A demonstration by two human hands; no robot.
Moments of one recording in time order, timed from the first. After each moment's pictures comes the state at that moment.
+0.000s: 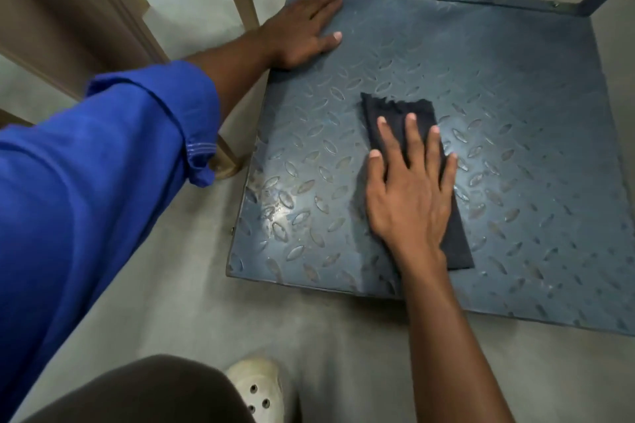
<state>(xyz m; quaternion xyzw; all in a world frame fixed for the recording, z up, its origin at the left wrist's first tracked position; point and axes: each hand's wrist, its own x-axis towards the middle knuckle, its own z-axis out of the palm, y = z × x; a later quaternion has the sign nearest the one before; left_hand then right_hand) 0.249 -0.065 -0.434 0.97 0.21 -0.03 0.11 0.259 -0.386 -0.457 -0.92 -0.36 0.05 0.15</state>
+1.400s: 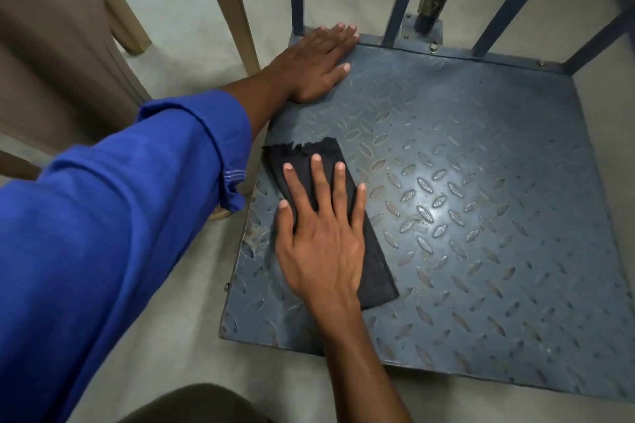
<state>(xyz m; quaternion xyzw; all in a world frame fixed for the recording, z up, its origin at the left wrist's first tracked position) 0.285 -0.035 -0.444 0.99 0.14 0.03 0.08 0.188 -0.324 -0.461 -0.87 -0.46 0.05 0.16</state>
